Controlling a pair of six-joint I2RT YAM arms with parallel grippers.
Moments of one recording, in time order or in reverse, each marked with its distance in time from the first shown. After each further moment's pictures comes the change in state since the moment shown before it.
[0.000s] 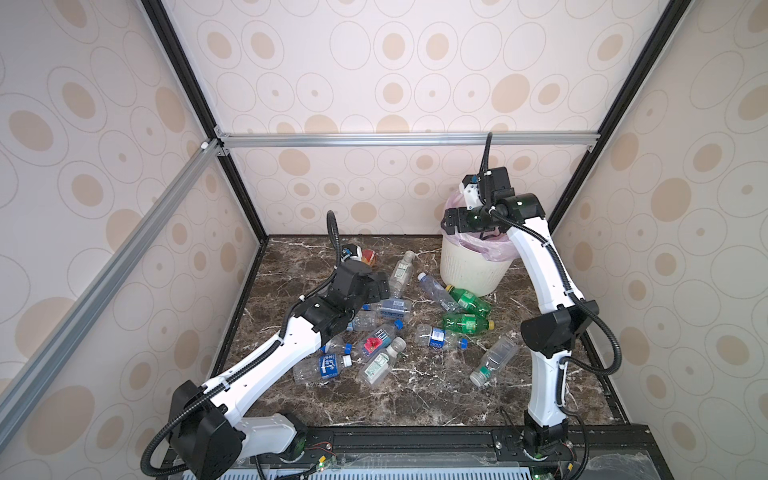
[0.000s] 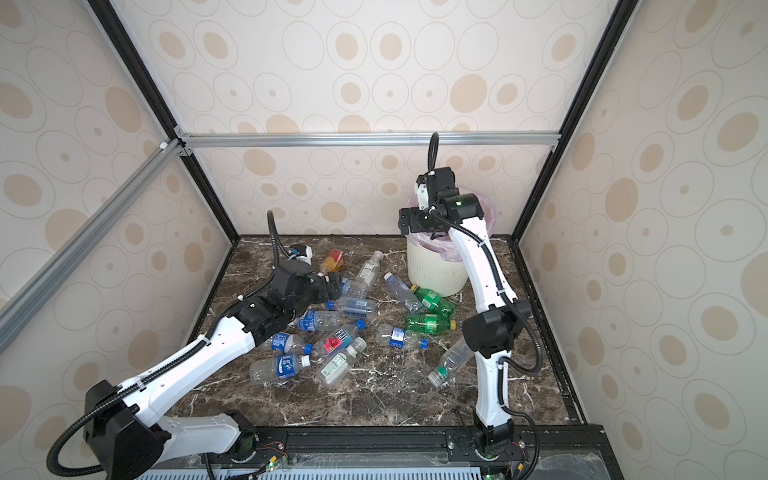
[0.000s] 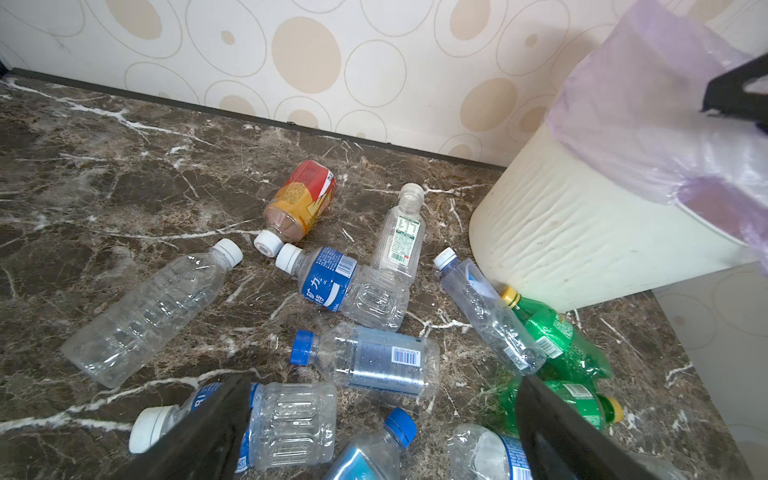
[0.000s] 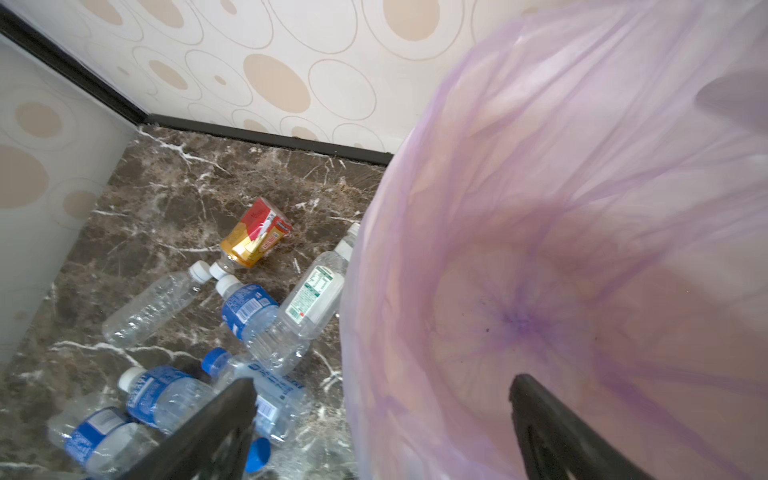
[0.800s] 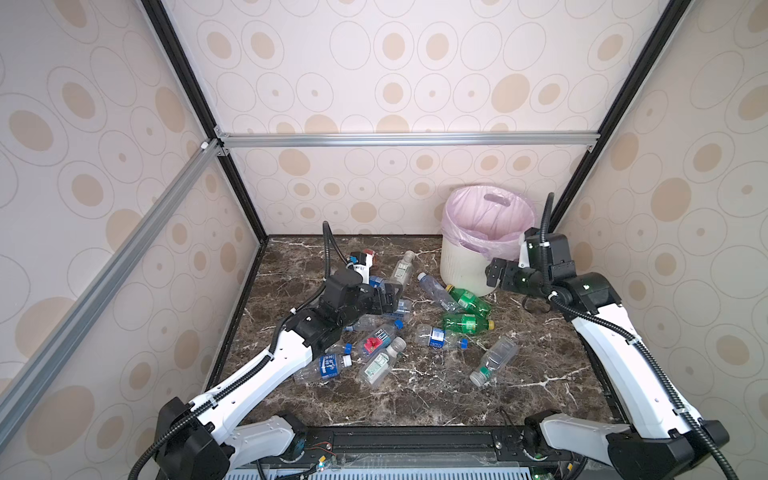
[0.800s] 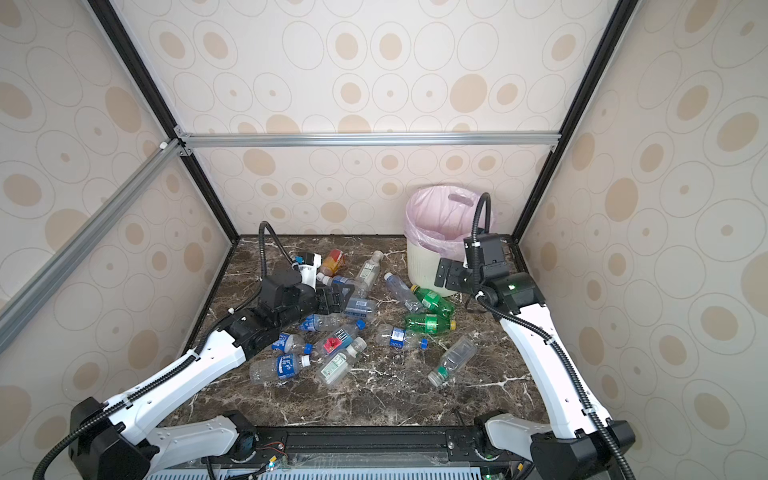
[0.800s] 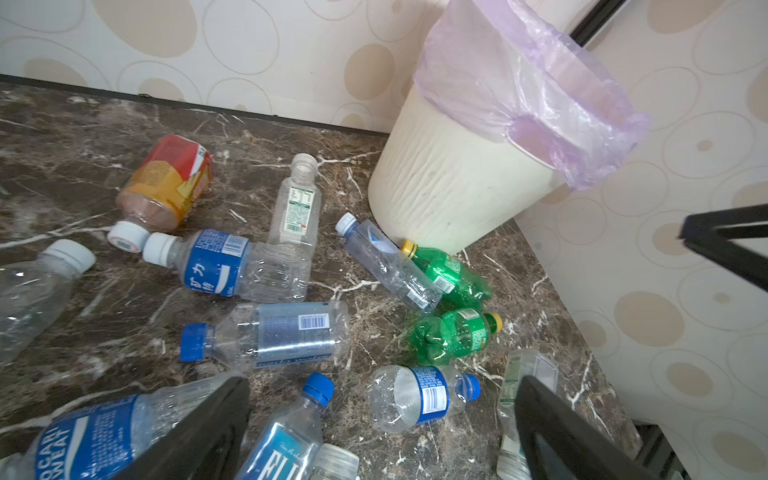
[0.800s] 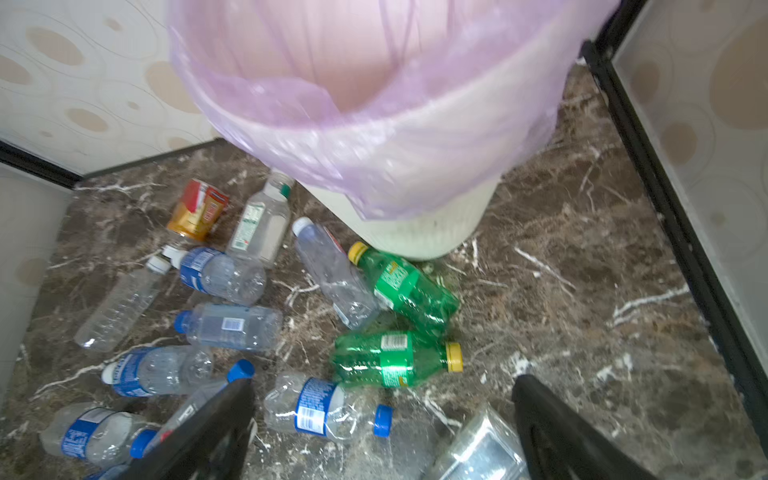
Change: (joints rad) left arm -0.003 -0.084 -0.131 0.151 0.338 0.042; right arm -0.010 -0.858 -1.099 0.227 0.222 0.290
